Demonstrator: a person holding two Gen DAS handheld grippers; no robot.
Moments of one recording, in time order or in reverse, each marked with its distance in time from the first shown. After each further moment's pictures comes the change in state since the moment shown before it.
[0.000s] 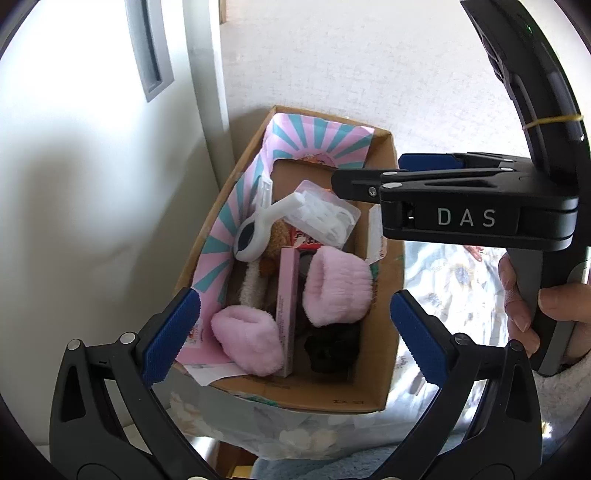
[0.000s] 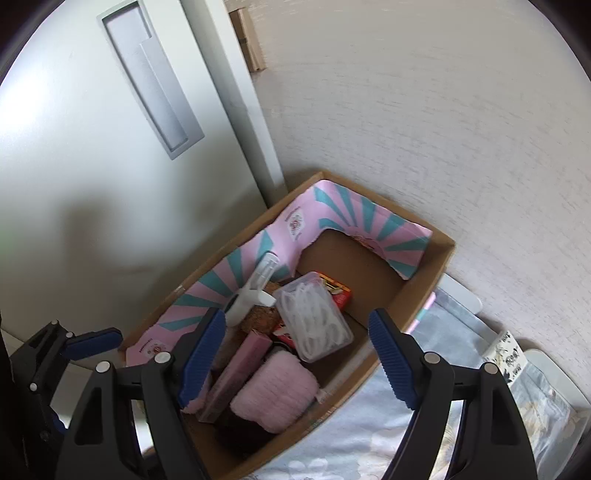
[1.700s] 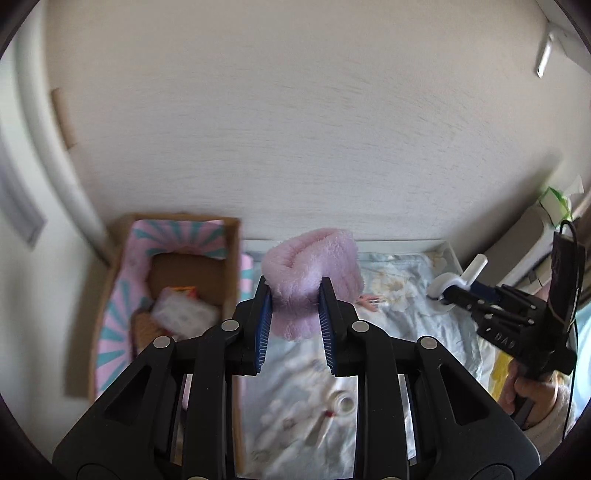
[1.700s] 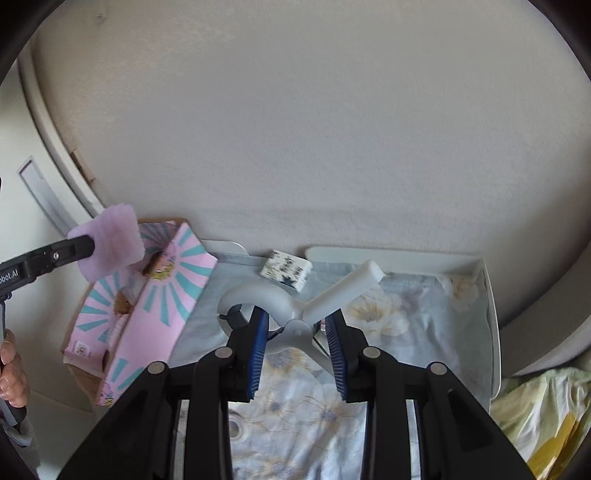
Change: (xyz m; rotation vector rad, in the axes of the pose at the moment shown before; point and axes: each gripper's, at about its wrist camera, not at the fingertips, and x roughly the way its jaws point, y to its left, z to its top) left arm -0.037 -0.107 0.067 0.158 -0.116 -0.227; right arm -0.169 -0.142 -0.149 0.407 -0.212 -0.305
